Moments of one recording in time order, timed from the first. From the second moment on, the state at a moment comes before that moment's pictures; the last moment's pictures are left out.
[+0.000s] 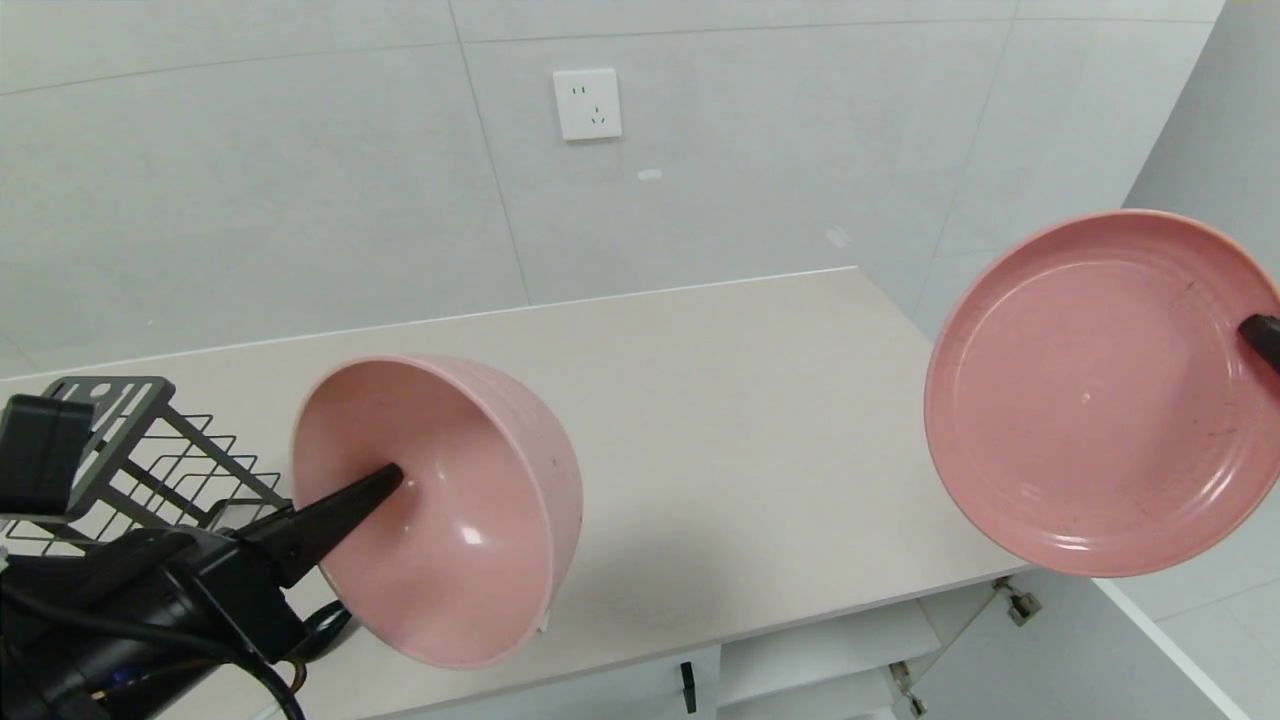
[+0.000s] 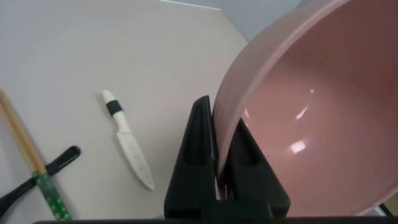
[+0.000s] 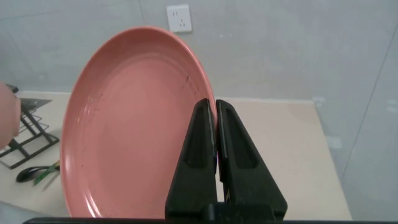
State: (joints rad) left arm -0.48 1.13 -0.24 -0.89 -0.03 -0.42; right arm 0.15 1.08 -0.22 -1.29 0.33 0.13
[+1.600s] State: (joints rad) left arm -0.49 1.20 -0.15 -1.17 0.00 -0.06; right arm 0.15 1.22 -0.14 -1.44 0.33 0.08
